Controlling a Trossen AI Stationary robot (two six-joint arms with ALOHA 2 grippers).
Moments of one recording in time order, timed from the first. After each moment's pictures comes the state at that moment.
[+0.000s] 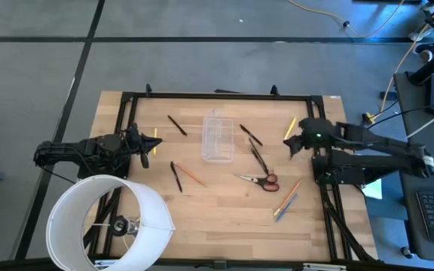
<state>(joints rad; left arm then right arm) 0.00 0.00 0.14 -0.37 -0.44 -0.21 -0.27 0.66 0.62 -0.87 0.11 0.91</state>
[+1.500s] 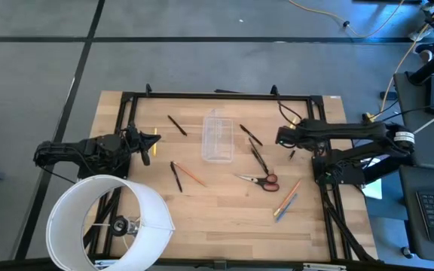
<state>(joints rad) 0.00 0.00 0.14 -0.37 -0.51 -0.21 -0.26 1.24 0.69 -1.12 0.42 1.78</state>
